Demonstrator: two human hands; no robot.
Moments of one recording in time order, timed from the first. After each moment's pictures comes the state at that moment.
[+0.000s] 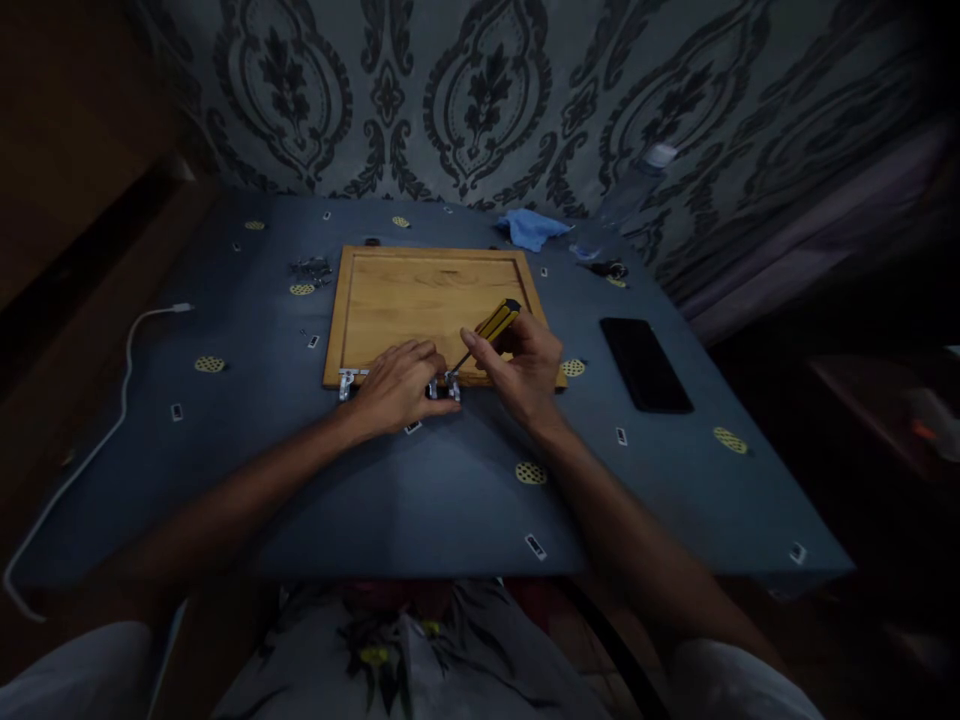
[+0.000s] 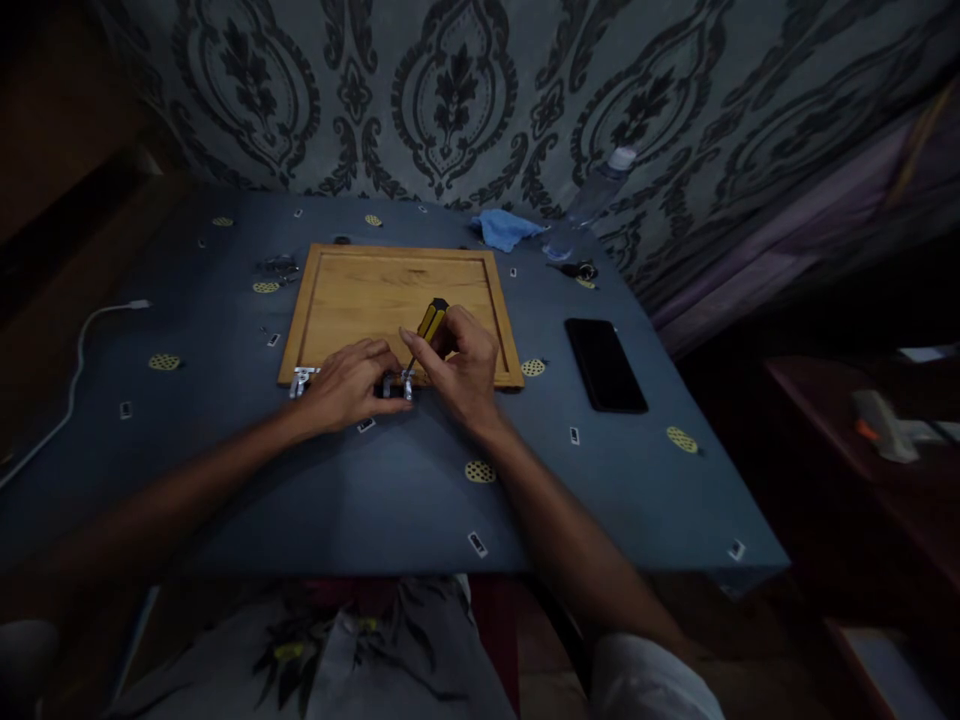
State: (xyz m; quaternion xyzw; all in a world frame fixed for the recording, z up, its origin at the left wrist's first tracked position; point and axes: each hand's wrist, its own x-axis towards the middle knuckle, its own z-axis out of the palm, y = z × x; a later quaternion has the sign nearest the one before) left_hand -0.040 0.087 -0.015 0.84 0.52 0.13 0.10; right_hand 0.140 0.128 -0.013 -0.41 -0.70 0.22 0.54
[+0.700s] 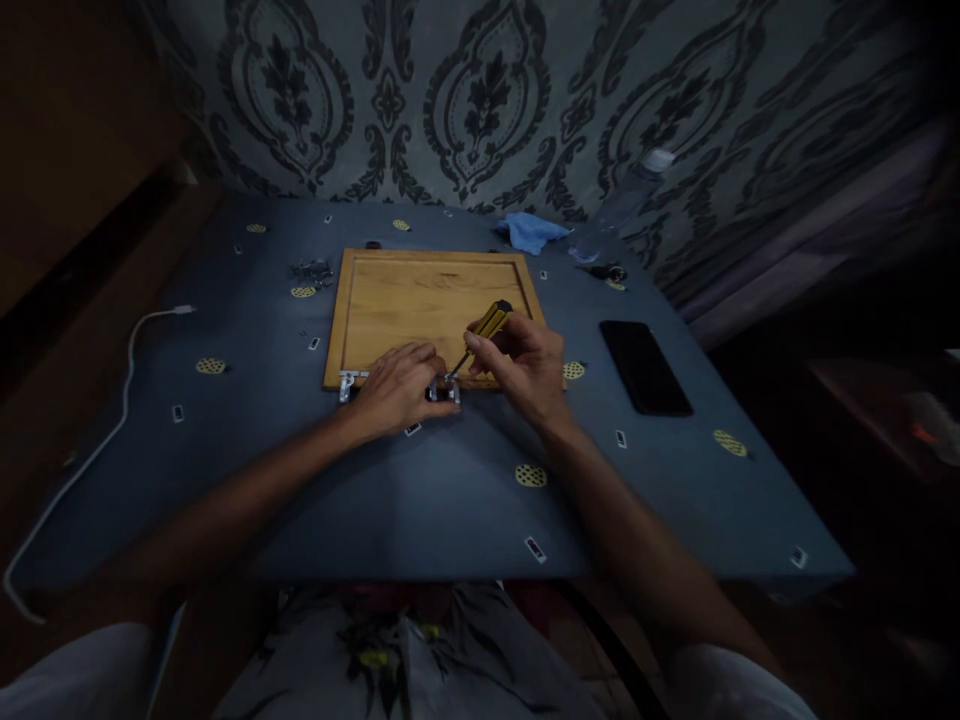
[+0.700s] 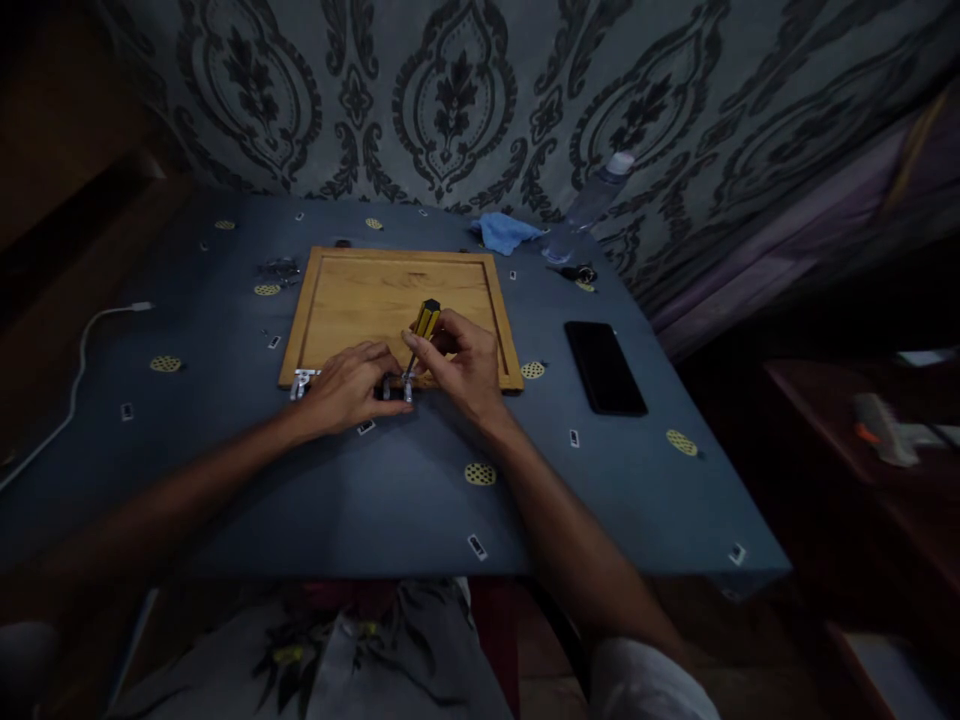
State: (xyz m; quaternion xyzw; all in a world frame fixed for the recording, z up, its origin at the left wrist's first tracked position) left_hand -0.039 0.087 -0.011 0.84 0.52 0.13 0.11; right_hand 0.144 0.128 0.003 -0.36 -0.70 0.37 0.50
